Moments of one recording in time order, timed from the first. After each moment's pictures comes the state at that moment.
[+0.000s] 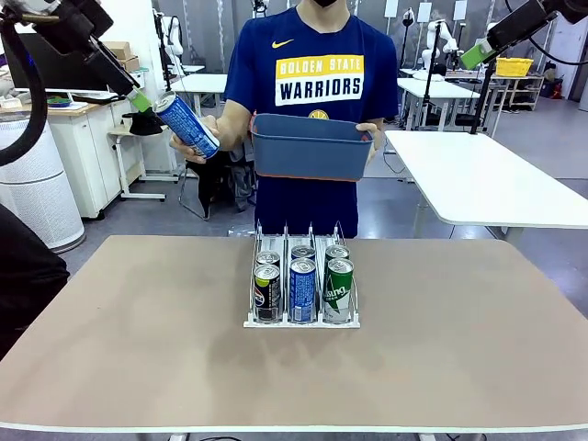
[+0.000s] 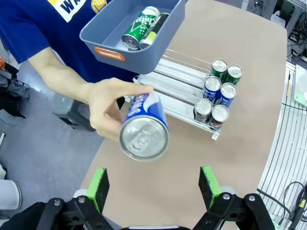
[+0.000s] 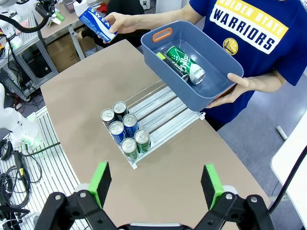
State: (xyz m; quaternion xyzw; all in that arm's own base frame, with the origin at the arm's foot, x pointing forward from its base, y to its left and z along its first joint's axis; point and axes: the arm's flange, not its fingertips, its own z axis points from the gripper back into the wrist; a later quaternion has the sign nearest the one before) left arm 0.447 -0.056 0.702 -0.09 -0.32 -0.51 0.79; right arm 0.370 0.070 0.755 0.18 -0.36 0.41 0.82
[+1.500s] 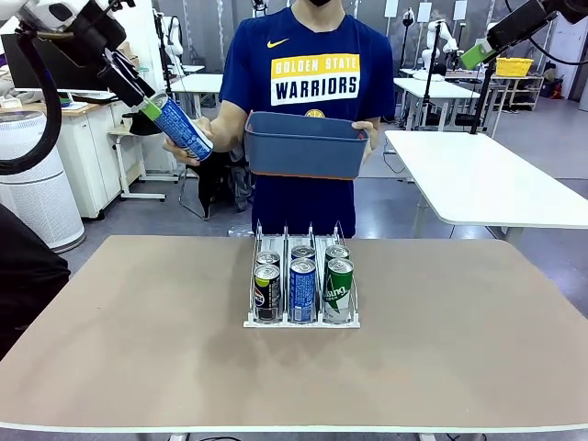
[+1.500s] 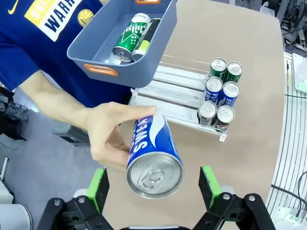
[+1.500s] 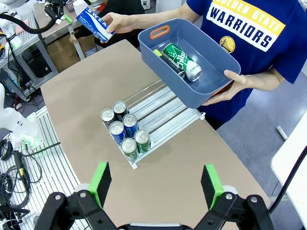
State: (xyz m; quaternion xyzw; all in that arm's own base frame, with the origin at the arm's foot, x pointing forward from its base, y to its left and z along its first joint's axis) left arm 0.474 -0.062 0.682 -0.09 -0.33 -0.56 0.75; right arm 0.370 0.070 0.755 0.18 -0.36 0.41 0.82
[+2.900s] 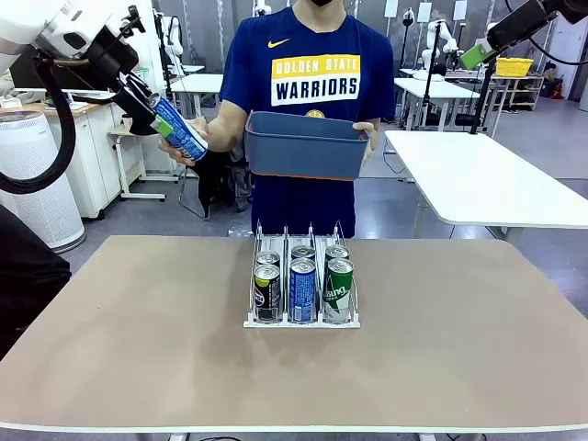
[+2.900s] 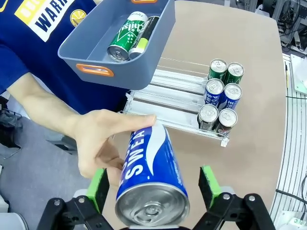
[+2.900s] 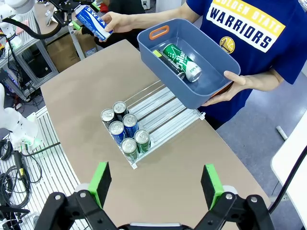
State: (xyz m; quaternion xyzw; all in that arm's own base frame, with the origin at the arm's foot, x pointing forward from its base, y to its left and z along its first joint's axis) left arm 0.492 -0.065 0.648 -0.12 -0.34 -0.57 0.74; right arm 0.370 0.070 0.755 0.18 -0.36 0.41 0.82
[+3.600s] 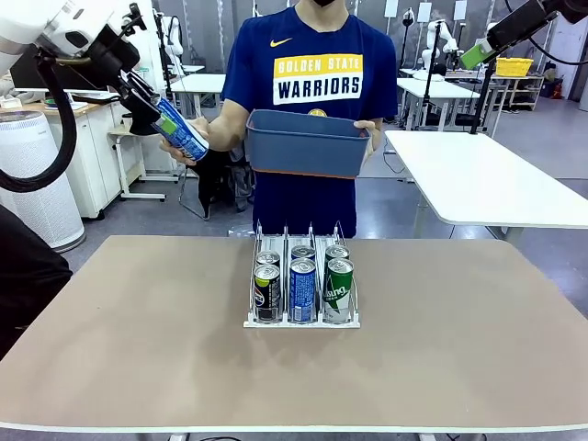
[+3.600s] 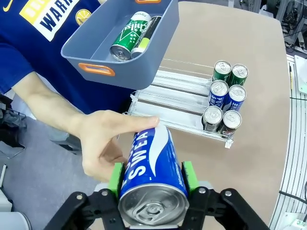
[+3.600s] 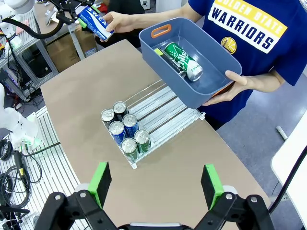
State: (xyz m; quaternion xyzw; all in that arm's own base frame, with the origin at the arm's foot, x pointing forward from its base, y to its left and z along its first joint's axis) left arm 0.493 -0.067 0.651 -0.11 -0.35 -0.57 0.74; right arm 0.370 0.070 0.755 0.18 -0.36 0.41 0.82
